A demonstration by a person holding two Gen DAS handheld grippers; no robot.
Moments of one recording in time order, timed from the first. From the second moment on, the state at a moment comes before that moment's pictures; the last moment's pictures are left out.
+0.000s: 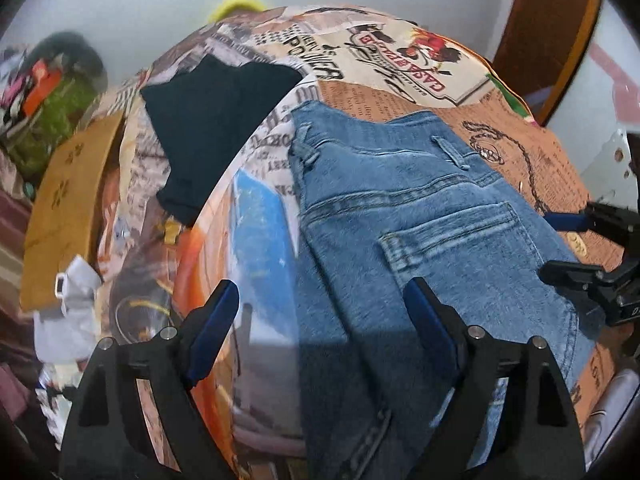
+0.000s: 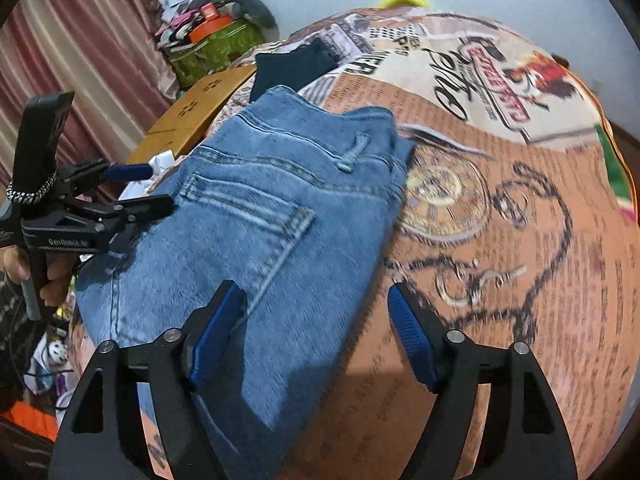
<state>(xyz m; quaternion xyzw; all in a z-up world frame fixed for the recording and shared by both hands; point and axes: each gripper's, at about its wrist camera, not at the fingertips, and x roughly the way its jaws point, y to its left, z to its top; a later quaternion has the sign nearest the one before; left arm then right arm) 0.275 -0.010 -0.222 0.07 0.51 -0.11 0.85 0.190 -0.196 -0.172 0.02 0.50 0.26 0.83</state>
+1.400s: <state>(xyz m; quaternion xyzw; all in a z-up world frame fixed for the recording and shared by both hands) 0.344 -0.009 -0.234 -0.09 0.57 -0.23 0.79 0.261 -0.194 -0.186 0.18 0.54 0.34 0.75</state>
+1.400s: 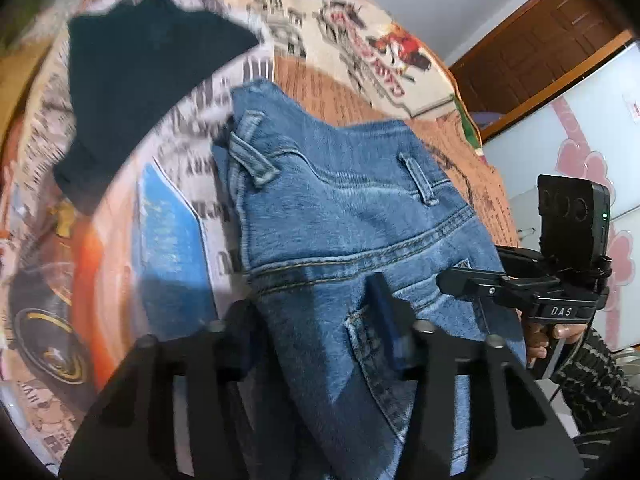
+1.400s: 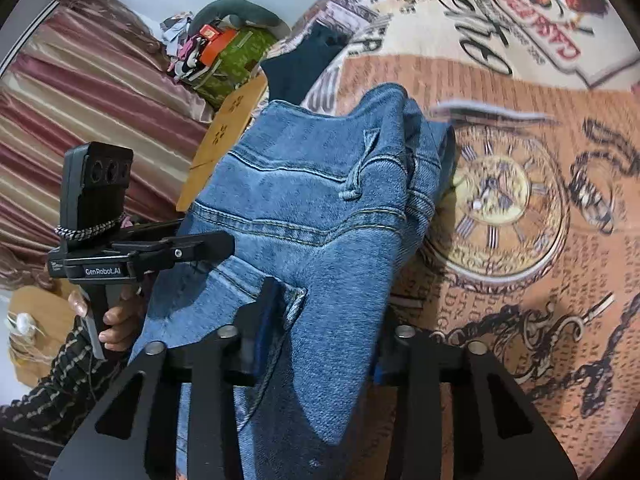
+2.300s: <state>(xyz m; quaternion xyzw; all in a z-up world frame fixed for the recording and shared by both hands) 0.403 0.096 -0.080 -0.06 0.33 -0.14 0.93 0.361 -0.092 -0.033 0.10 0.32 0.38 0.86</state>
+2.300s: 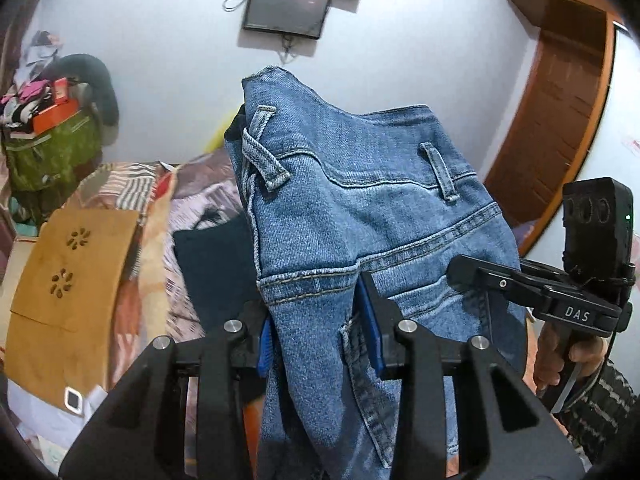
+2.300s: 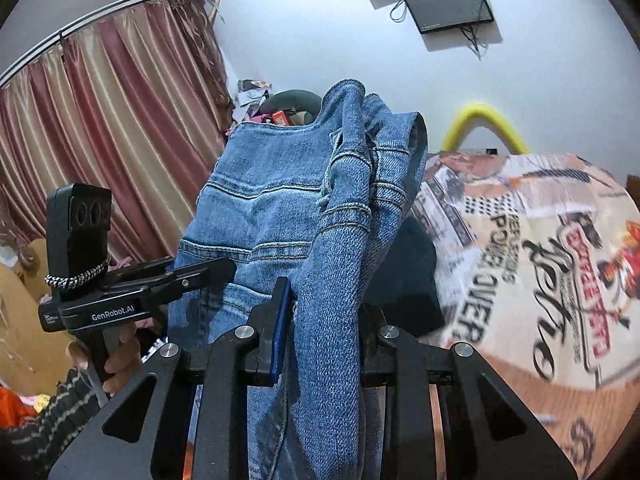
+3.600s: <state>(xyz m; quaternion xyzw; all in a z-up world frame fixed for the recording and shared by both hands) 0.401 0.112 -0.110 -0.03 0.36 -0.03 0.93 0.355 -0.074 -0.048 -0.02 0.32 0.30 0.90</state>
